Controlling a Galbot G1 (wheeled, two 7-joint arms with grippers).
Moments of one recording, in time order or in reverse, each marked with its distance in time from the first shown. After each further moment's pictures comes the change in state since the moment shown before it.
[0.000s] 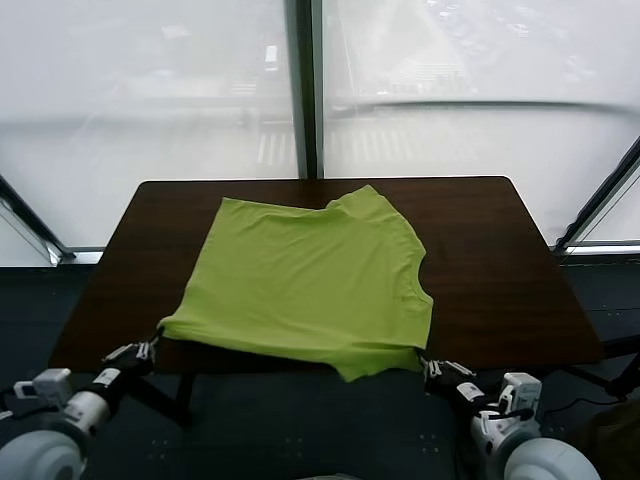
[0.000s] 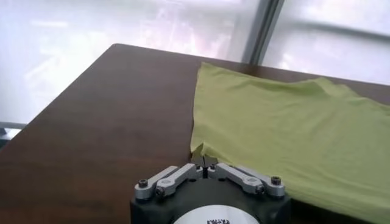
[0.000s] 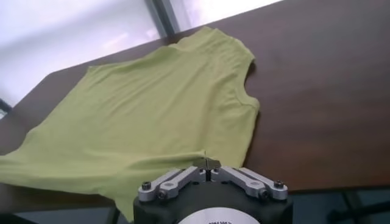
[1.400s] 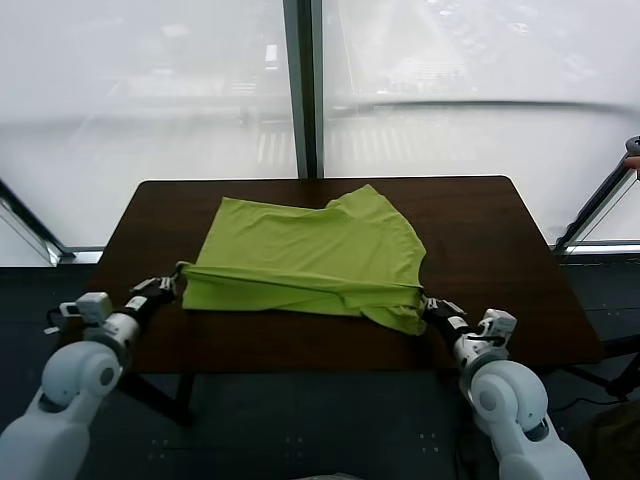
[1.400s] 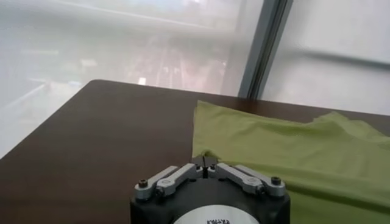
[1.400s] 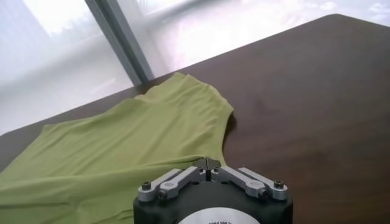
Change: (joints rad) left arm -0.471 0.069 0.236 0.318 0.036 -0.007 0.025; right arm 0.248 0.125 -0.057 -0.281 -0.117 0.101 -0.045
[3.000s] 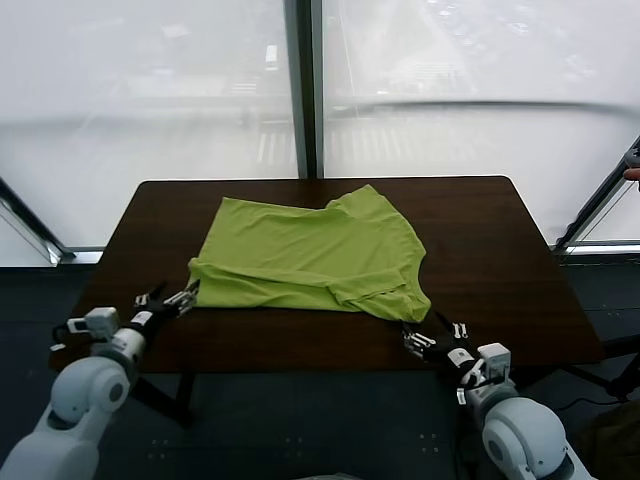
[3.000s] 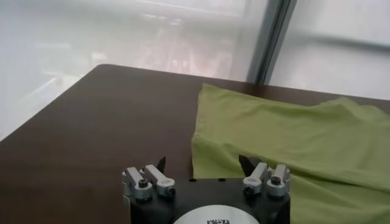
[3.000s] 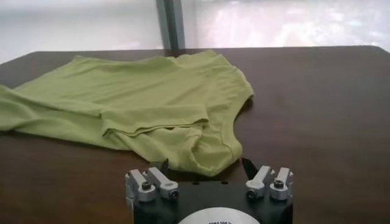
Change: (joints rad) left arm 0.097 -0.059 -0.029 -0.049 0.039 0.031 -0.038; right arm -0.202 -0.186 -0.048 0.112 -0.316 0.049 -0.184
